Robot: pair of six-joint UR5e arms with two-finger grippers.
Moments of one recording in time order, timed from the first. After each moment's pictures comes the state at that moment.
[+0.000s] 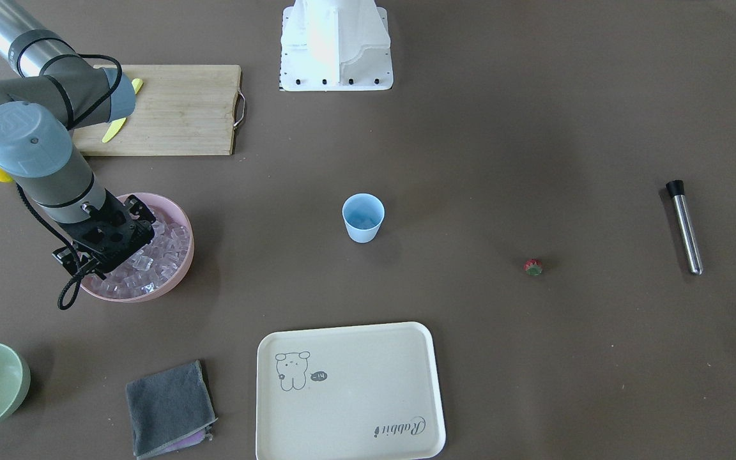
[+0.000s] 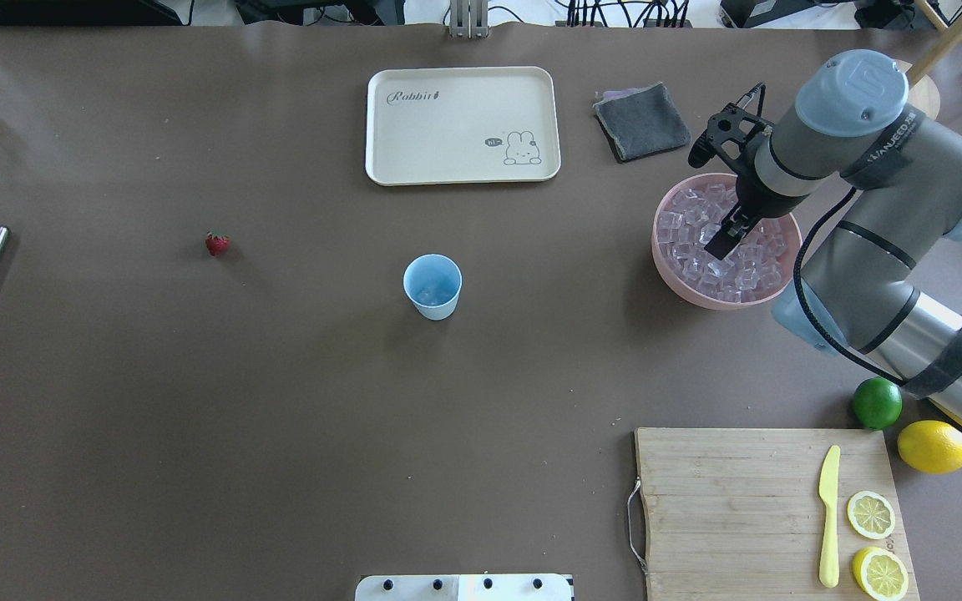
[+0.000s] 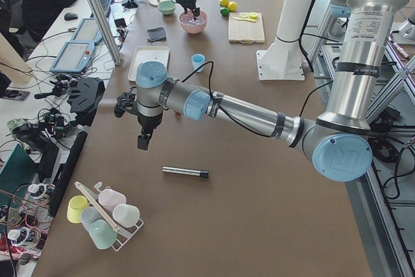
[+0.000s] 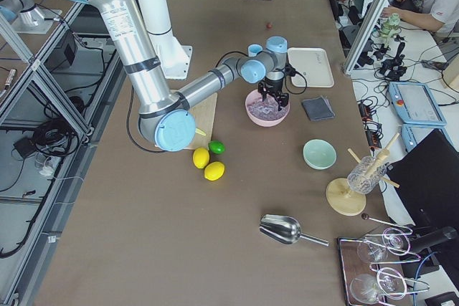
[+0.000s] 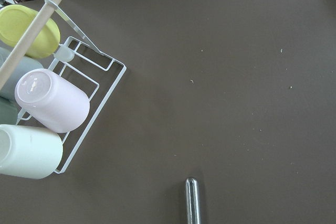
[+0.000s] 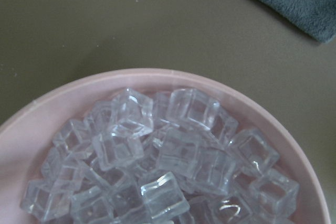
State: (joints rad) left arm -1.49 -1.73 -1.72 -1.66 -2.28 -0.17; right arm 0.86 -1.20 1.64 -1.41 2.02 0.06
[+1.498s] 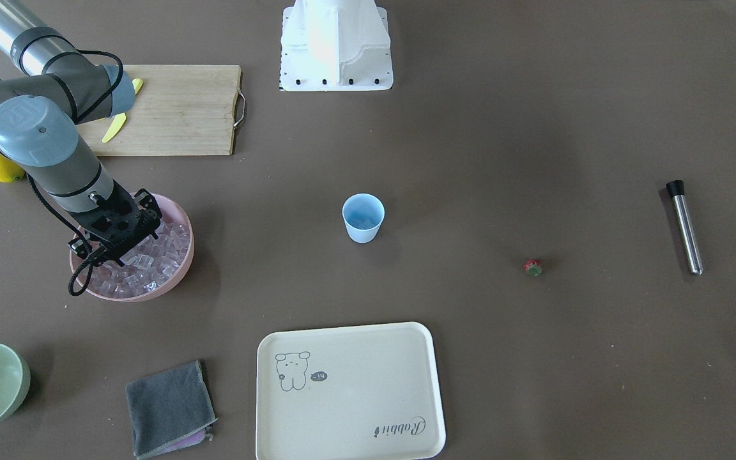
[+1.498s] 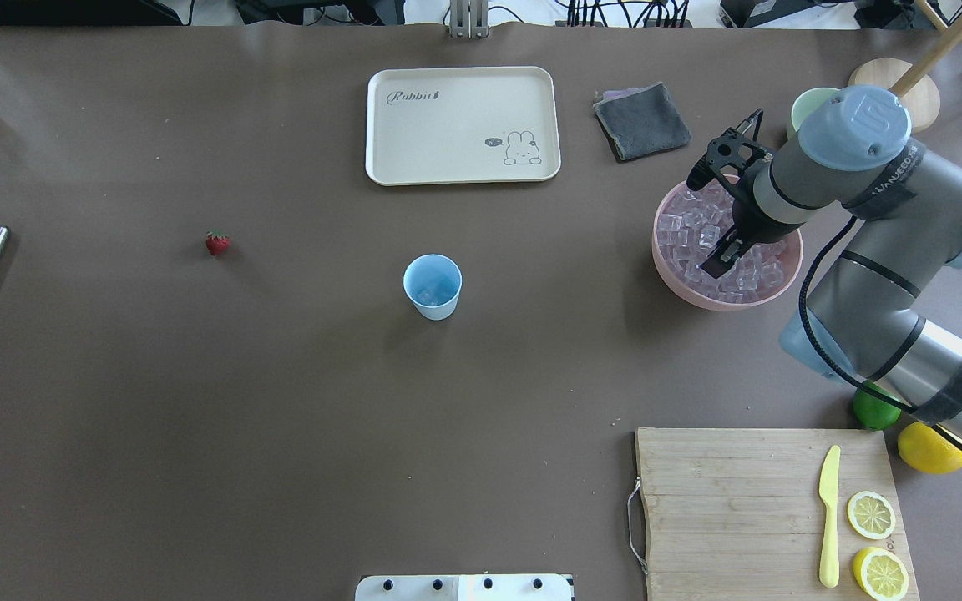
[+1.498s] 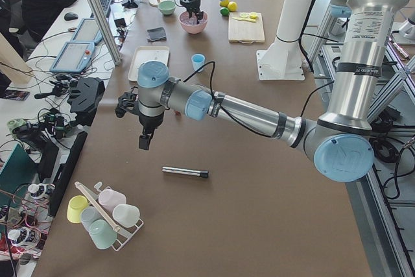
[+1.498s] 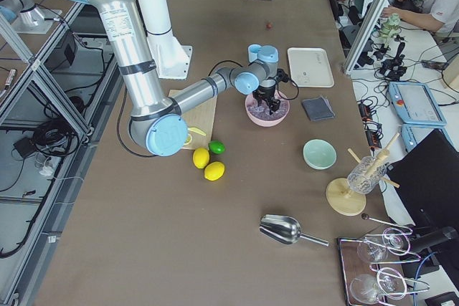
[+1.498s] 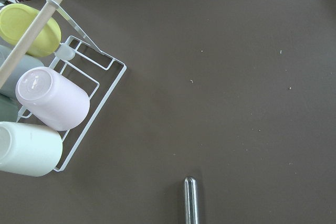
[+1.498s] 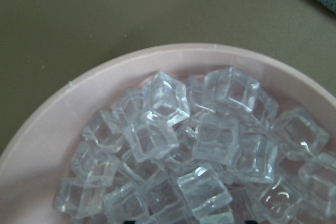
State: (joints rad) left arm -1.49 -1.72 -1.73 -1.66 -2.28 -0.18; right arm 0.83 -1.24 1.66 -1.36 2.03 0.11
